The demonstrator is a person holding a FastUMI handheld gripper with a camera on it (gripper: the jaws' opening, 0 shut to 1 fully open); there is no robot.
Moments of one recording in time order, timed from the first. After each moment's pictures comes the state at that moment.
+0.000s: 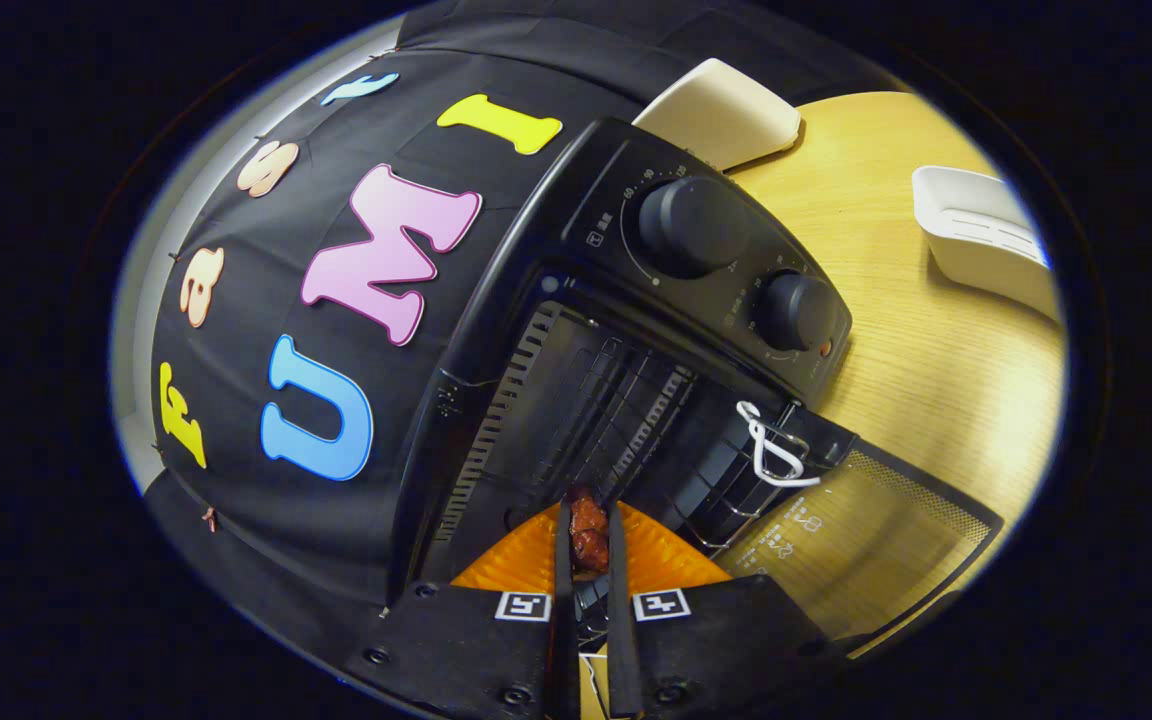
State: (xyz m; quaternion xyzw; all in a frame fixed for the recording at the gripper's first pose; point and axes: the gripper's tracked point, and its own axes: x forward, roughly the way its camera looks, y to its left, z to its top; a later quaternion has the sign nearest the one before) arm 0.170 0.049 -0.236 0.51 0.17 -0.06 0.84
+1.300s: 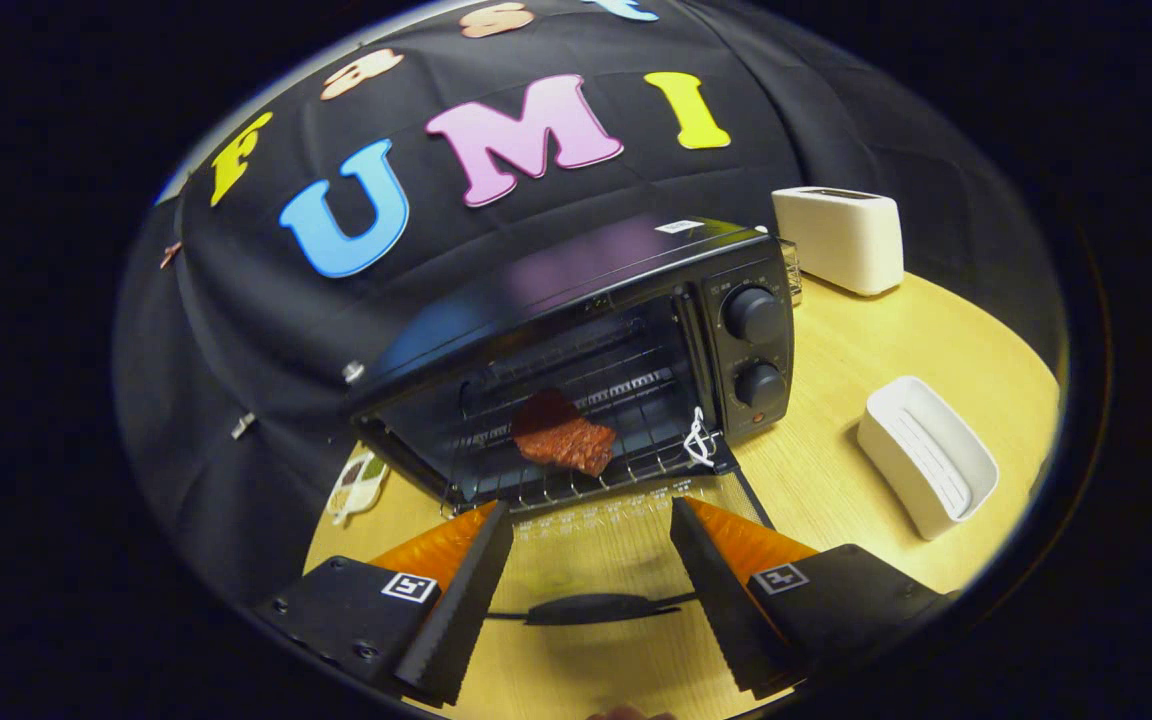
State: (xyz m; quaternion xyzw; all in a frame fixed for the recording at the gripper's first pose) arm 0.060 0.052 -0.221 0.17 0.27 0.00 0.95
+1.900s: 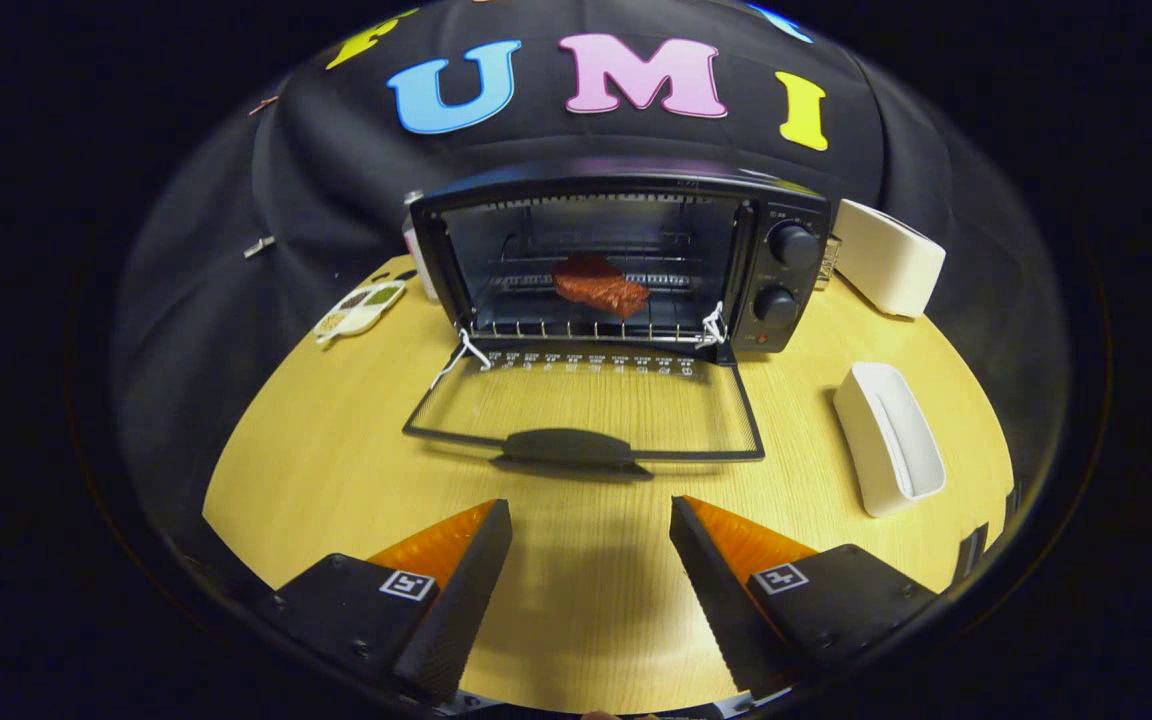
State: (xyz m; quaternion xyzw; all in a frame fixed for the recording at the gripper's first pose) arm -0.035 0.065 -0.278 0.00 0.38 0.05 0.93
